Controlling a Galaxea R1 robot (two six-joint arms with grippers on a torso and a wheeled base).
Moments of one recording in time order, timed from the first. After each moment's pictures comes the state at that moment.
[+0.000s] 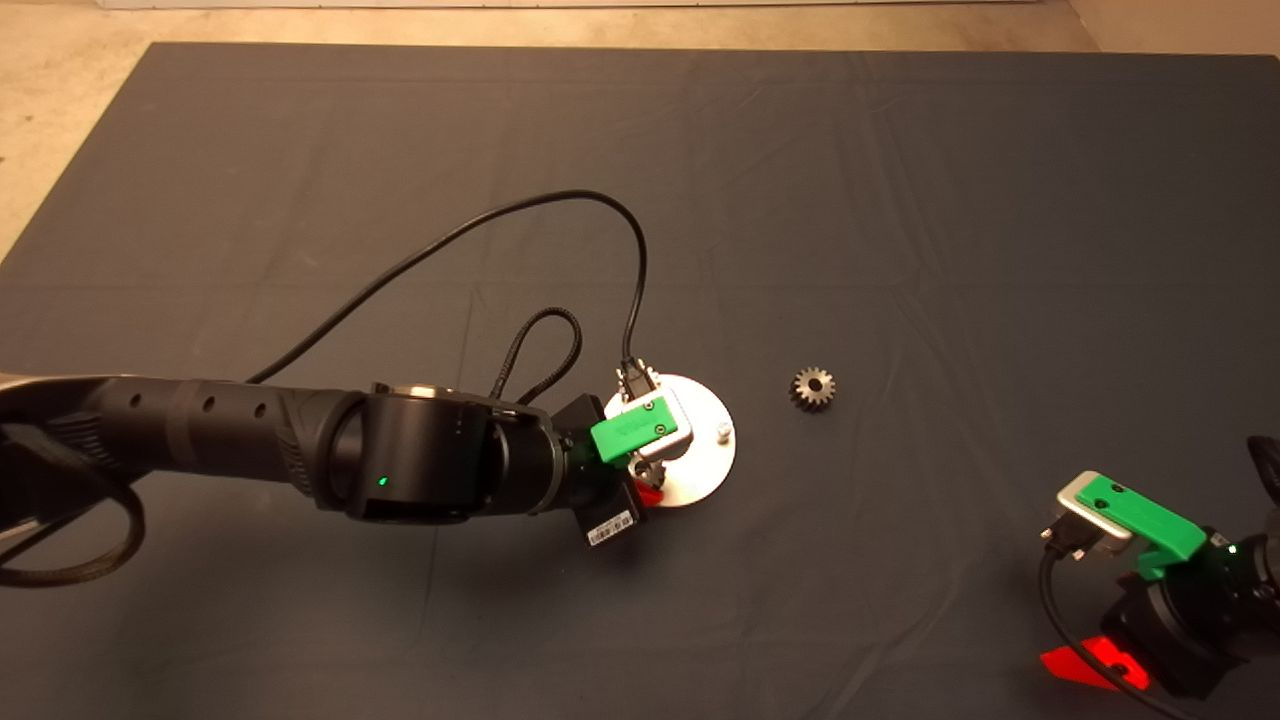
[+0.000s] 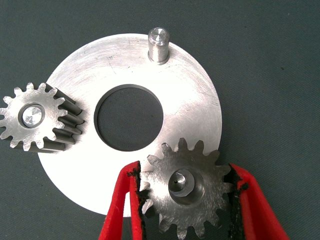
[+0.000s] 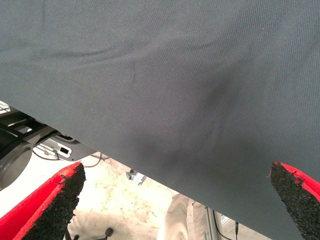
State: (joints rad) left arm -0.10 2.50 -0.74 0.95 1.10 -0.60; right arm 0.17 1.87 -0.35 -0.42 -1.49 1.03
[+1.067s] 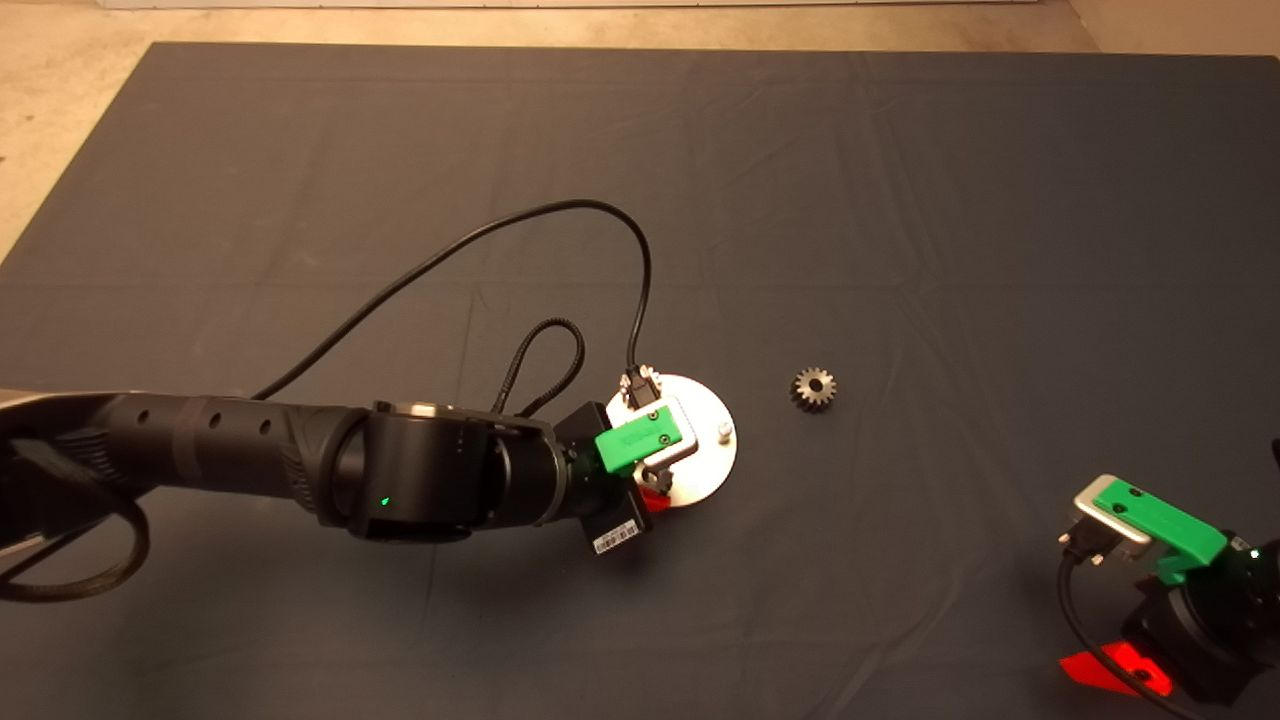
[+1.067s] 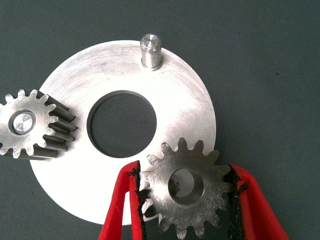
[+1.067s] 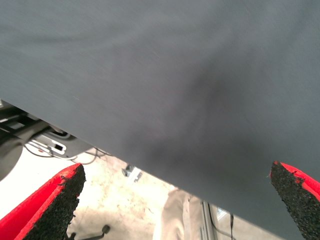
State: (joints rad) left arm -0.07 2.50 -0.74 1.00 1.08 -0.60; right arm 0.17 1.81 -0.35 -0.41 -1.49 0.98
